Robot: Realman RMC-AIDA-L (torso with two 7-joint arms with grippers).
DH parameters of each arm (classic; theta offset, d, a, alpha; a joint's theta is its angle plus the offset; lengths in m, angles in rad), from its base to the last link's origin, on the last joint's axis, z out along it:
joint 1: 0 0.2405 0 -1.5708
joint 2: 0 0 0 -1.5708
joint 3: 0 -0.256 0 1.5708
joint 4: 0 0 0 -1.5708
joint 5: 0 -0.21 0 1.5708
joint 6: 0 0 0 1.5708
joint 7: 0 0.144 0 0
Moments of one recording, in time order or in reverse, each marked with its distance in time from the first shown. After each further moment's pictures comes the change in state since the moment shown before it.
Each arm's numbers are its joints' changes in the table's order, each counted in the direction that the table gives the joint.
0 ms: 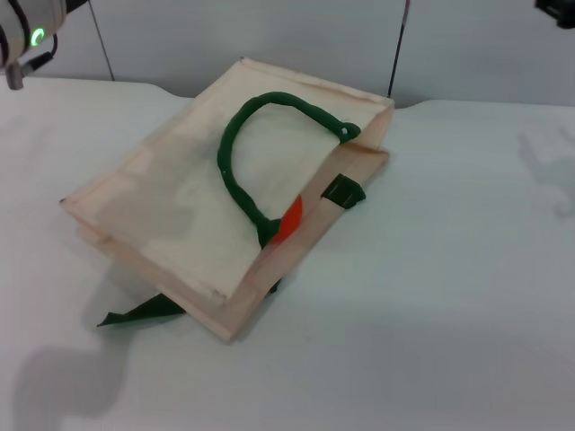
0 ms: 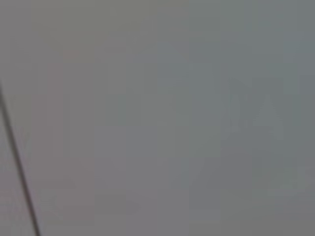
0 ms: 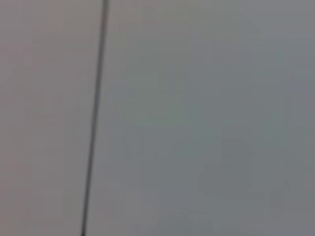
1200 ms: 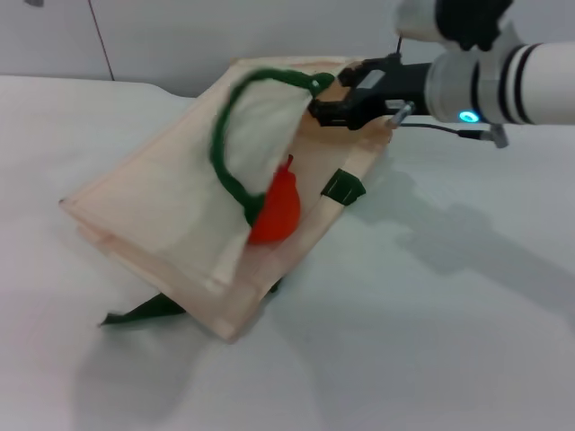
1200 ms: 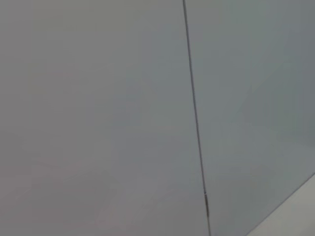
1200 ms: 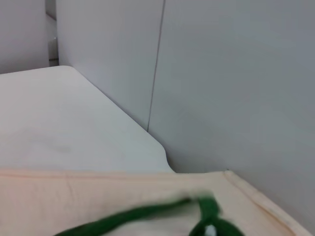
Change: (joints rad) left arm -0.263 0.007 0.170 0.374 -0.211 -0.864 -0.264; right arm 0.391 -0.048 0.298 0.368 -0.192 -0.336 -0.089
